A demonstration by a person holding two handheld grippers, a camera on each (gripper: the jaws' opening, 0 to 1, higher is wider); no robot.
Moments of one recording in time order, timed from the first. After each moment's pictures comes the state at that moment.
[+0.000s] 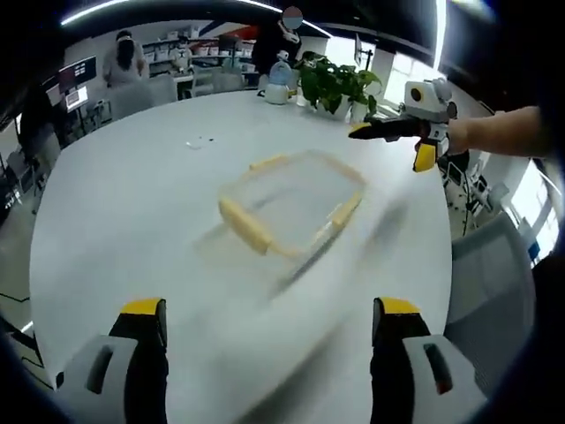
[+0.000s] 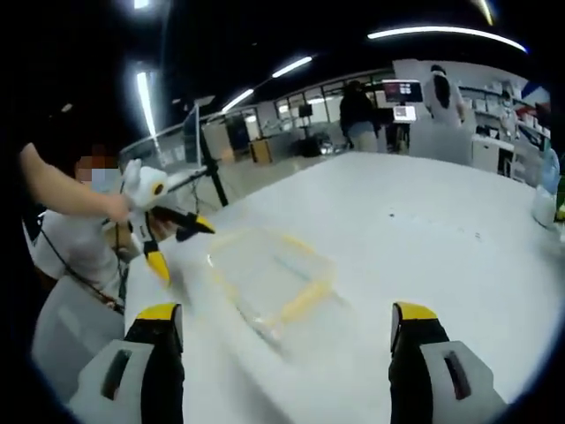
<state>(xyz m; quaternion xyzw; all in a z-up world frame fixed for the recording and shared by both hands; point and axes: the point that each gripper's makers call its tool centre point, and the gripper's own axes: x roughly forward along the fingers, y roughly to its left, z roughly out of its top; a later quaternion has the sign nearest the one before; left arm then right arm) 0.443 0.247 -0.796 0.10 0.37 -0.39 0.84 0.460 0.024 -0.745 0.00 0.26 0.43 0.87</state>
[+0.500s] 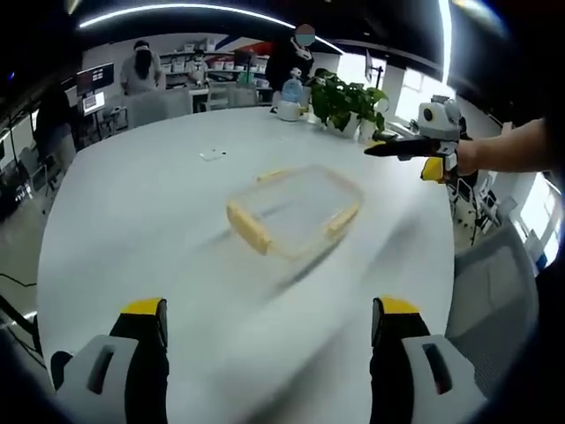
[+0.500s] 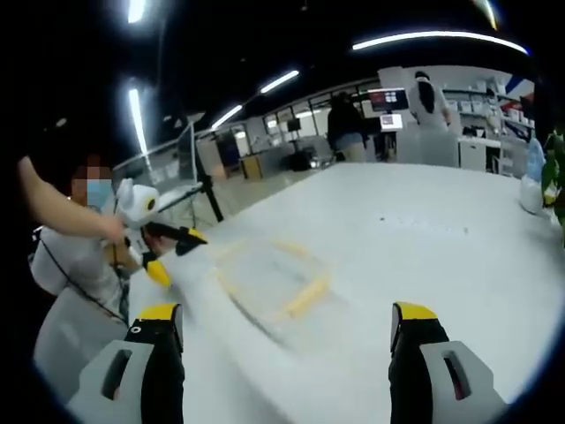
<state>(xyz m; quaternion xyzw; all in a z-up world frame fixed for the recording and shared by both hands) 0.432 0.253 -0.788 0.08 0.34 -0.37 0.86 0.442 0.014 -0.737 0.03 0.23 0.40 0.89</state>
